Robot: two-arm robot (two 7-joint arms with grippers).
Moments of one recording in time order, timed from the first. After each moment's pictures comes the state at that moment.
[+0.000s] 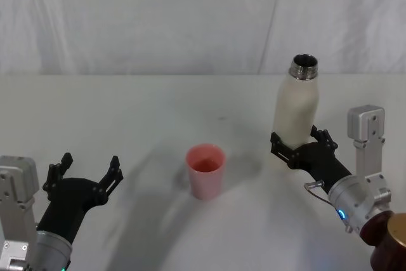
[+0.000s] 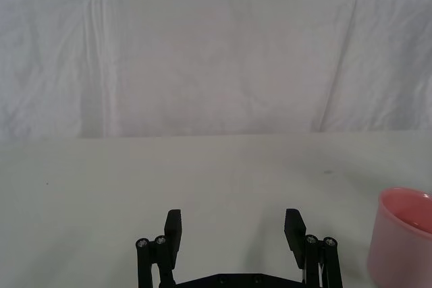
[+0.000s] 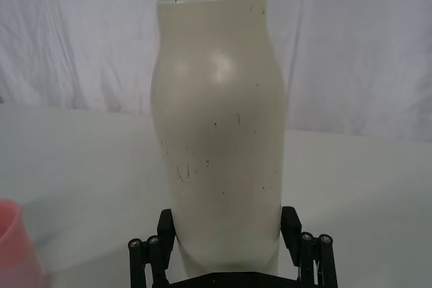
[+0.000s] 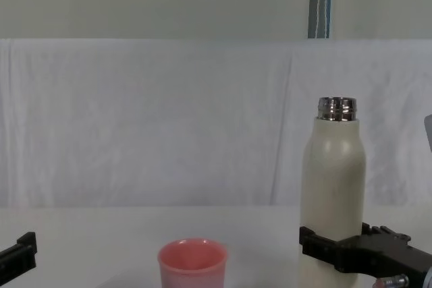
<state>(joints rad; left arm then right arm) 0.27 0.24 0.04 -1.85 -0.25 -0.02 -0.02 0.20 0.12 -0.25 -1.35 0.22 -0.01 0.21</state>
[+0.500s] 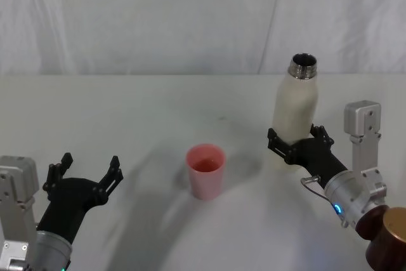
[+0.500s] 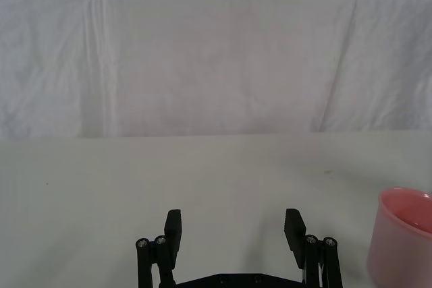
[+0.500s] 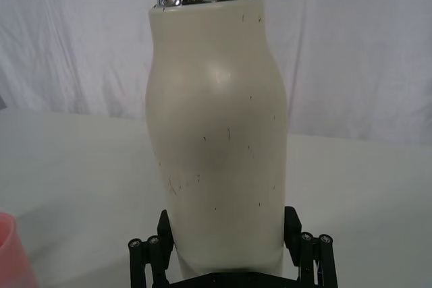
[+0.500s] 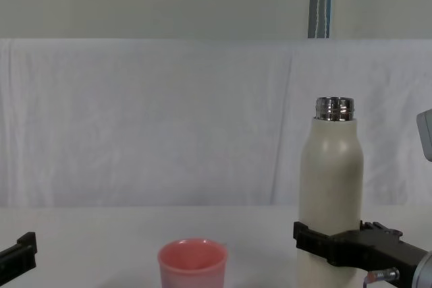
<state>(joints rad) 0.27 0.24 0.04 -1.85 -0.25 -0.02 -0.02 0.24 0.11 -0.25 -1.31 0.22 -0.02 0.22</state>
